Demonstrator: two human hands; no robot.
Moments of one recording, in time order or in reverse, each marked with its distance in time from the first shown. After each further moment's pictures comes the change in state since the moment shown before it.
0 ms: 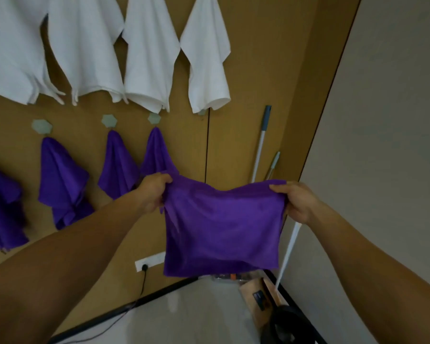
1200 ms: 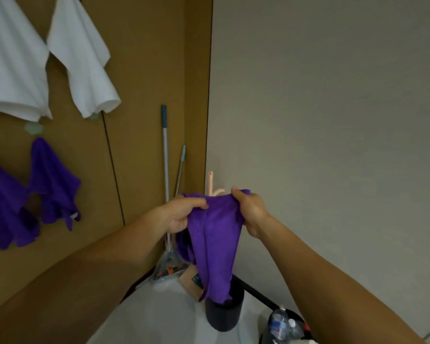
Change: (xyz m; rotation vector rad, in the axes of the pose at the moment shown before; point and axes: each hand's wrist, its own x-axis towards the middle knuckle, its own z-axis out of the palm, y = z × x) left_hand -0.183 -0.054 0.199 0.075 -0.911 -0.309; right_hand -0.190 0.023 -0.071 -0.067 0.556 -0.102
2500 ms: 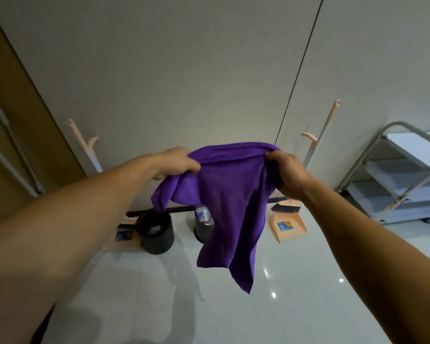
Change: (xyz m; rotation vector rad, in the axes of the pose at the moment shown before) left_hand -0.009 -0.074 0.088 1.078 -0.713 0.161; right_hand -0.236 0.086 -0.112 0.147 0.736 -0.045
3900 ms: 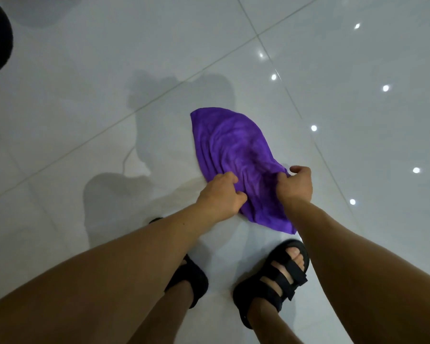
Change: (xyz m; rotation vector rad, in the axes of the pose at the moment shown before) left_hand 0.073 -0.559 0.755 0.418 -0.603 -0.321; right_hand -0.069 0.931 -0.278 -0.498 0.702 0.921
